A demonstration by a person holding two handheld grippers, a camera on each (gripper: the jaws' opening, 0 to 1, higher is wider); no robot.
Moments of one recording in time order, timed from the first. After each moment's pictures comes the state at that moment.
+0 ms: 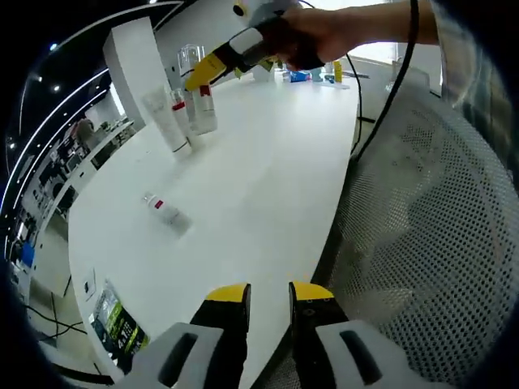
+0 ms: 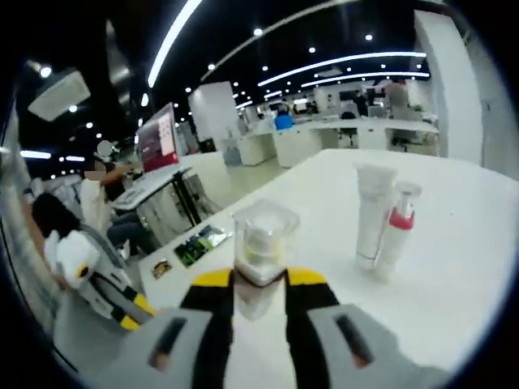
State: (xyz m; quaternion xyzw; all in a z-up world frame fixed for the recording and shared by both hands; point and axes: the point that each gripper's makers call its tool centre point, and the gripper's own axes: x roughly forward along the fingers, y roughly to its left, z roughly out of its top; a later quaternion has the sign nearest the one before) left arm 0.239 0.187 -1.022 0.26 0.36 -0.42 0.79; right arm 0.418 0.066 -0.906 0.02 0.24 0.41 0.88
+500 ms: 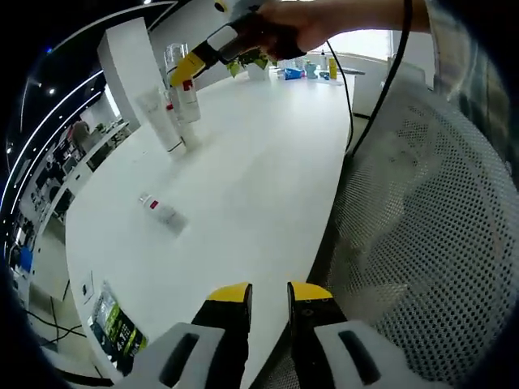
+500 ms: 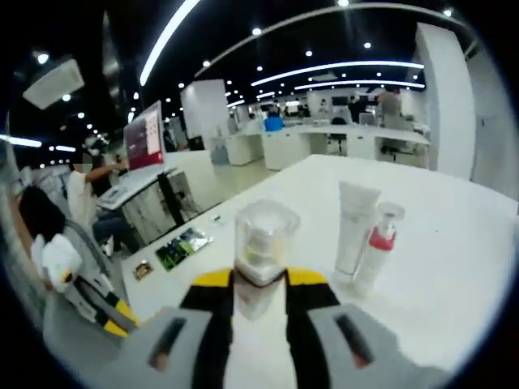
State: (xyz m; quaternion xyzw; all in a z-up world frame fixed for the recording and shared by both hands) left arm 0.238 0.185 -1.022 0.25 0.37 -0.42 0.79; right arm 0.431 0.060 -0.885 0.00 0.21 0.38 0.90
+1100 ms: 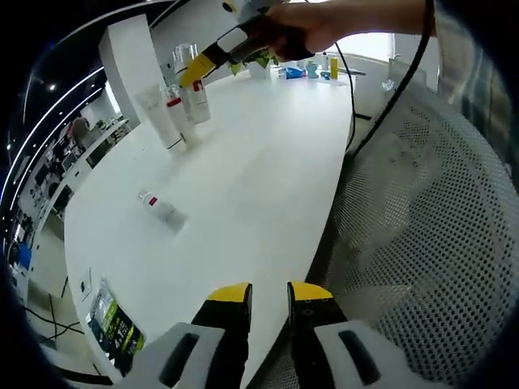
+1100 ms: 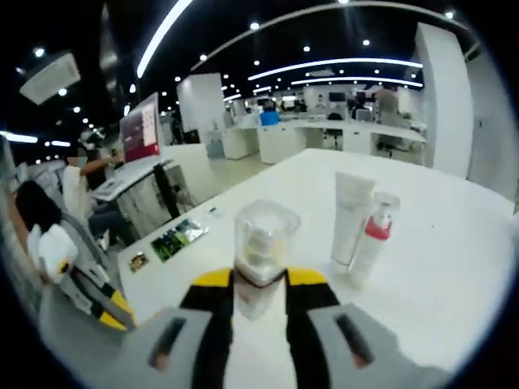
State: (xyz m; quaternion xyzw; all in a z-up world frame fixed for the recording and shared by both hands) left arm 0.235 0.187 -1.025 0.26 0.37 -0.42 0.79; right arm 0.429 0.057 -0.901 -0.02 0.22 0.38 0.90
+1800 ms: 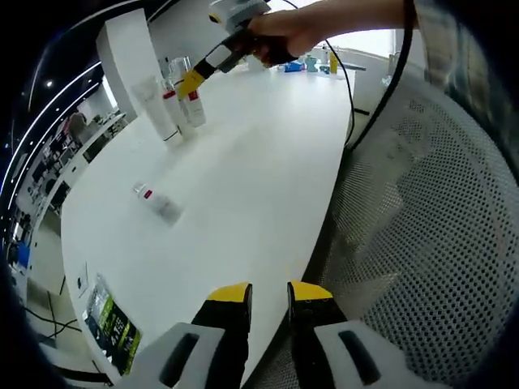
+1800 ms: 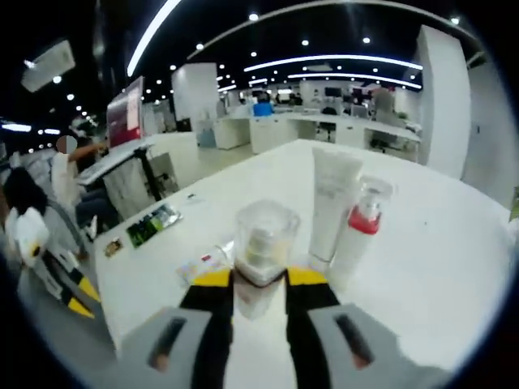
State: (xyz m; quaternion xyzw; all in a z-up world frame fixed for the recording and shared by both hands) left arm 0.235 0.190 -1.033 0.26 0.39 -0.42 0.78; right arm 0.476 0.038 -0.952 -0.06 0.25 0.35 0.90
